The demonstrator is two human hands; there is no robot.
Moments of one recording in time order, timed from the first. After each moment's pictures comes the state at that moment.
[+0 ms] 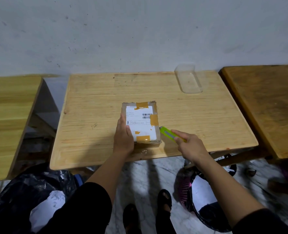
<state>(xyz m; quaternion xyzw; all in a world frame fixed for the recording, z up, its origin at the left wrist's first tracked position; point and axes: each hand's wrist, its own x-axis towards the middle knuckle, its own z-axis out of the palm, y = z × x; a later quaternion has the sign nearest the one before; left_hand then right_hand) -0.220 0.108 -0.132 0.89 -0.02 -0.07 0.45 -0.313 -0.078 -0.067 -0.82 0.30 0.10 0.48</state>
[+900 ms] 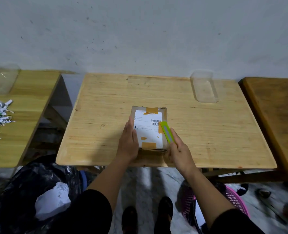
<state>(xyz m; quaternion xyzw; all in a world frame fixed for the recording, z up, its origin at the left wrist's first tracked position) -0.221 0.110 -0.135 0.89 -0.03 -0.06 0.45 -0.287 -0.058 -0.113 -0.81 0.17 0.06 0.55</state>
